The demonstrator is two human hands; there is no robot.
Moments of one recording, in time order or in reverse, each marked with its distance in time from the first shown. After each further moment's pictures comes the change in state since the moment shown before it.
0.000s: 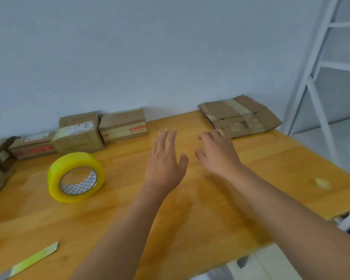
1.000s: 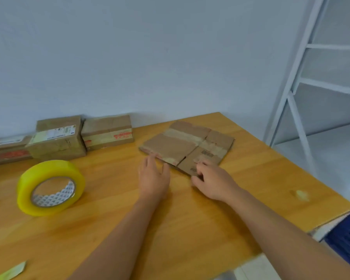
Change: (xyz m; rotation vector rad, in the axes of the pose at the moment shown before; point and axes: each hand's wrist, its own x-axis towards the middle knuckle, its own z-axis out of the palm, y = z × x) left_hand 0.011 -0.012 0.046 -0.362 0.044 -0.389; right_hand -0.030 0.022 0.004 0.028 -0.334 0.085
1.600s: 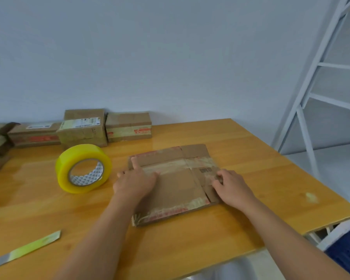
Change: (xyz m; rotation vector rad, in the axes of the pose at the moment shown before) left_hand -0.011 -0.042 -0.097 0.591 -0.254 -0.288; right_hand -0.031 -0.016 0.013 0.142 -0.030 0.278
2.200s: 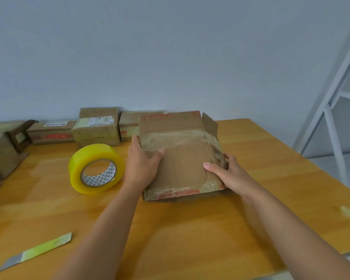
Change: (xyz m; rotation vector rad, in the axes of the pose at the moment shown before) left_hand 0.021 -0.007 -0.026 -0.790 0.287 0.181; right_hand 0.031 -0.042 -0.006 0.638 -0.133 0.038
